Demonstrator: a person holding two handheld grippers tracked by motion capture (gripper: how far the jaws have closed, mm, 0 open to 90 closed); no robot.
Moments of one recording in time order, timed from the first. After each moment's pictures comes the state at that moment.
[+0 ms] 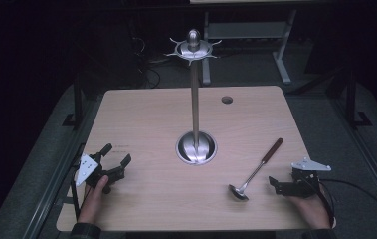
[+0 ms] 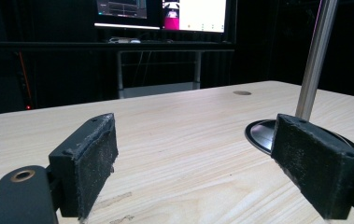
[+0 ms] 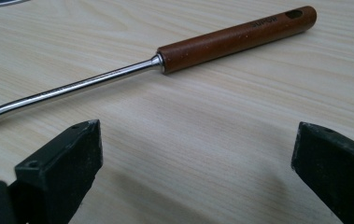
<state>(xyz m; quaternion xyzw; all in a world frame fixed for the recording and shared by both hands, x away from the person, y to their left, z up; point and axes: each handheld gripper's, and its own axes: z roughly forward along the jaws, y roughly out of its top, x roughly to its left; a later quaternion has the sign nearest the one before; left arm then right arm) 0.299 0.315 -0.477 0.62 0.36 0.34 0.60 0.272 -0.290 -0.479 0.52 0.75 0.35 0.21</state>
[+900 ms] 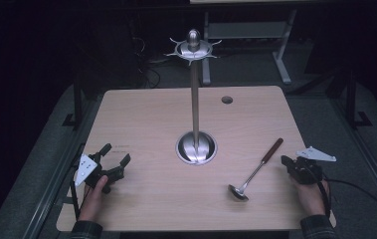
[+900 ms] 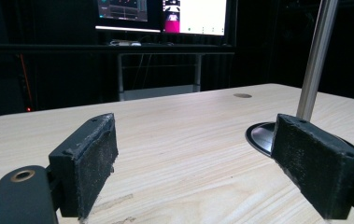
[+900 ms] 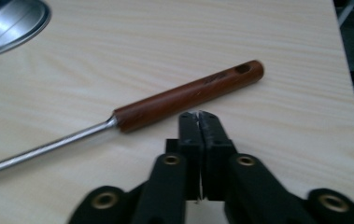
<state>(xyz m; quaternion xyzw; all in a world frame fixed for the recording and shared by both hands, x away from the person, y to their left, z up) 0.298 0.316 -0.477 0.62 0.36 0.35 0.60 0.300 -0.302 -0.466 0.53 0.71 0.38 0.26</state>
